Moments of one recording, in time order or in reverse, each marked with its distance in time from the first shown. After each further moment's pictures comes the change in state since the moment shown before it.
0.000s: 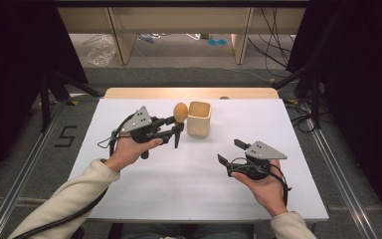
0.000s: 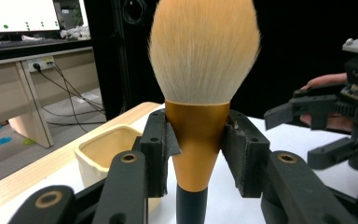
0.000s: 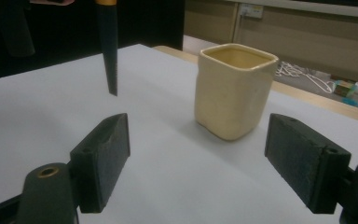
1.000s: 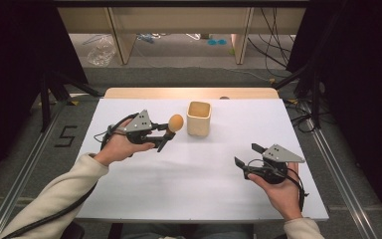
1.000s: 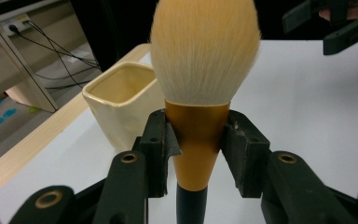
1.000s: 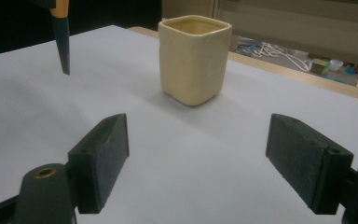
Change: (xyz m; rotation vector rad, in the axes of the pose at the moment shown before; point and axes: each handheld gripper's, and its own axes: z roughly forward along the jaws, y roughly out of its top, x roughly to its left) left arm 0.021 -0.012 -0.010 0.256 -0.047 0.136; right arm -0.025 -0.016 -0.033 0.070 -0.068 0.046
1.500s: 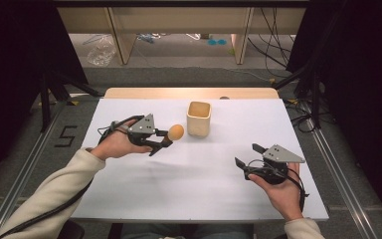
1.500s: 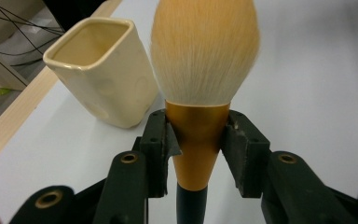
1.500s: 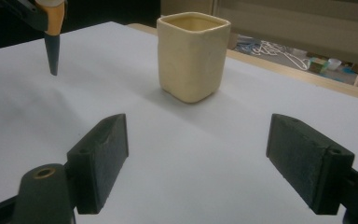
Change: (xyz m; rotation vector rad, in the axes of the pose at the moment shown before) left arm 0.006 -0.003 0.002 0.197 -0.108 0.099; right arm -0.002 0.000 -0.001 0.009 -0.005 -0.024
